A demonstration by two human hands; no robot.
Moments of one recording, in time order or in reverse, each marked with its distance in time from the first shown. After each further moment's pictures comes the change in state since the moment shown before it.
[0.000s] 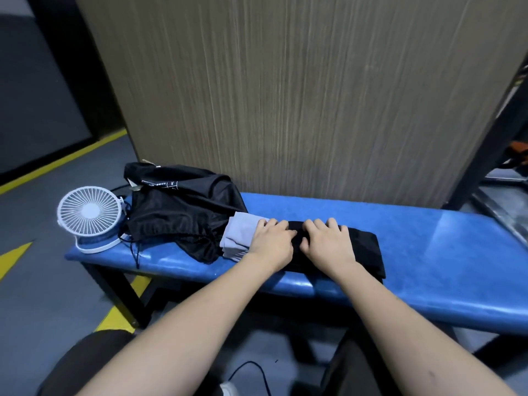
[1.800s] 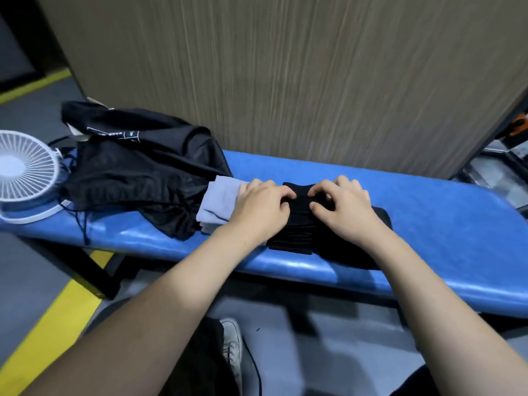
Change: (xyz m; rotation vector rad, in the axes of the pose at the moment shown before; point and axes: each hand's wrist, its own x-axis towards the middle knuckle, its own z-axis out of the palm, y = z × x) left_hand 0.016 -0.018 0.000 -0.403 0.071 -0.114; right_hand 0.020 0.027 -0.022 0.424 -0.151 0.051
